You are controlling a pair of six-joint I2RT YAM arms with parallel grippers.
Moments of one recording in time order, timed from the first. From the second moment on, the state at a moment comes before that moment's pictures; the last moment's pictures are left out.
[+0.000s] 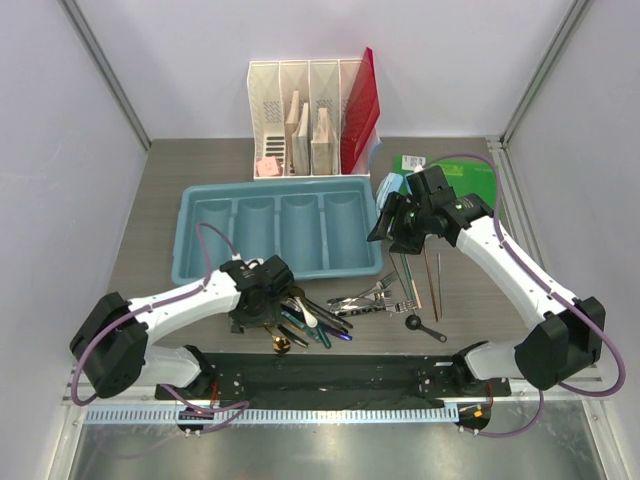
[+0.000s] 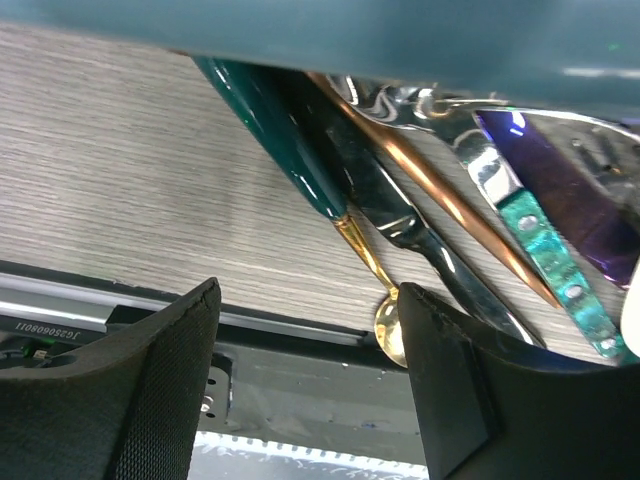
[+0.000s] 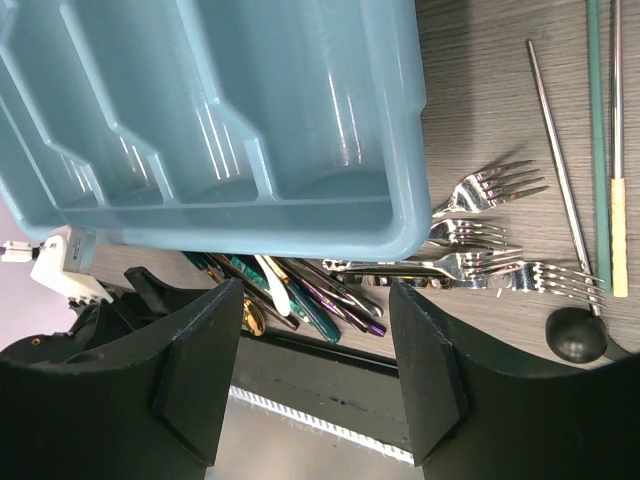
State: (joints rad) left arm -0.82 1.31 0.76 -0.94 -0.21 -1.00; right arm 0.42 1.34 1.22 -0.84 -0.19 0.76
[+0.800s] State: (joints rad) left arm -0.82 1.33 0.69 -0.86 -0.24 -1.02; right arm 0.41 1.34 1.22 -0.84 -0.19 0.76
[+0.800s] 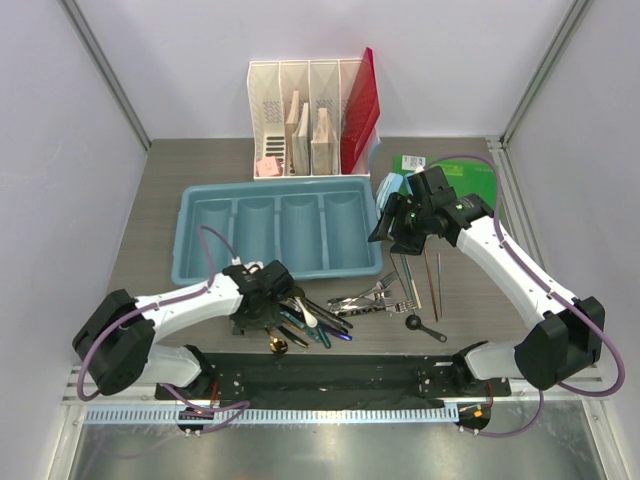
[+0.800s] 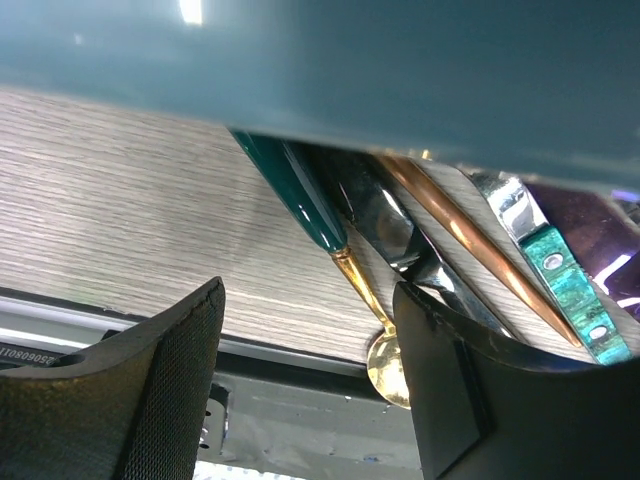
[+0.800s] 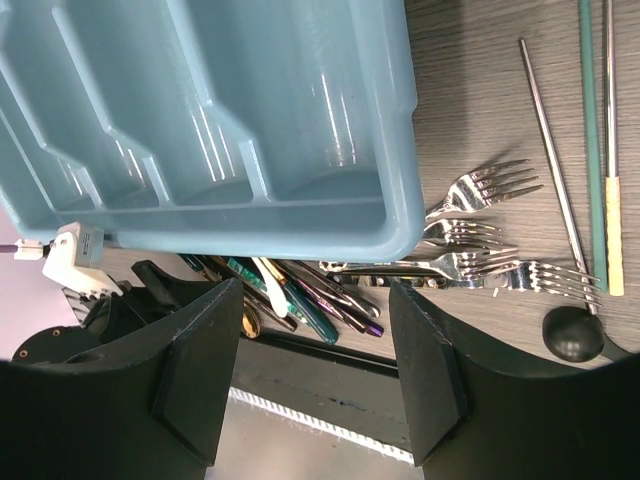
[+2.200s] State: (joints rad) left arm -0.82 1.20 0.82 -1.10 -0.15 -0.96; right arm 0.39 1.38 1.20 -0.79 -0.23 0.78
